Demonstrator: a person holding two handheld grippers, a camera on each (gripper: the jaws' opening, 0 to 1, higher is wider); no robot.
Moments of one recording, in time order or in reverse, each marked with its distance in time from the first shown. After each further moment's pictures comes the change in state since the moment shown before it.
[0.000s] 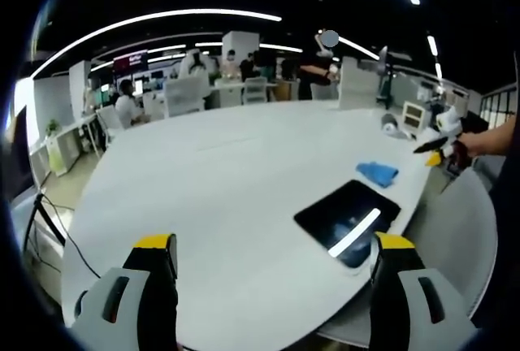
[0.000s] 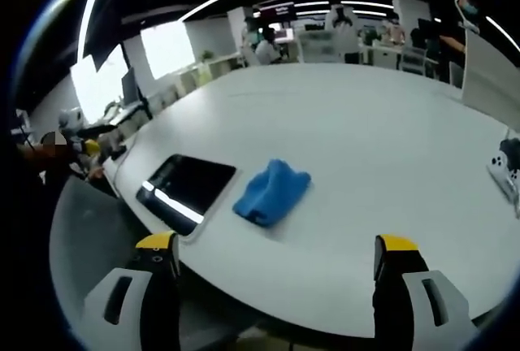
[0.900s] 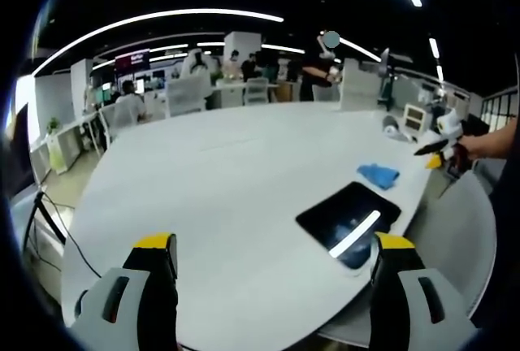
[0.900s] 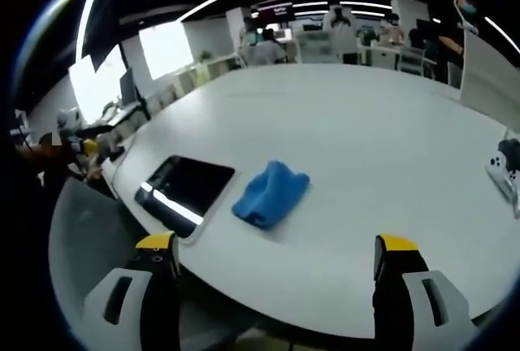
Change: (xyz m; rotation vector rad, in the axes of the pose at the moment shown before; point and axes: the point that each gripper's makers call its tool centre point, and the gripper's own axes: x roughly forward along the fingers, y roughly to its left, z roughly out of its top) left arm -0.002 0.002 0.002 -0.010 -0.006 0.002; right arm 0.000 0.000 0.001 -0.002 -0.002 -0.010
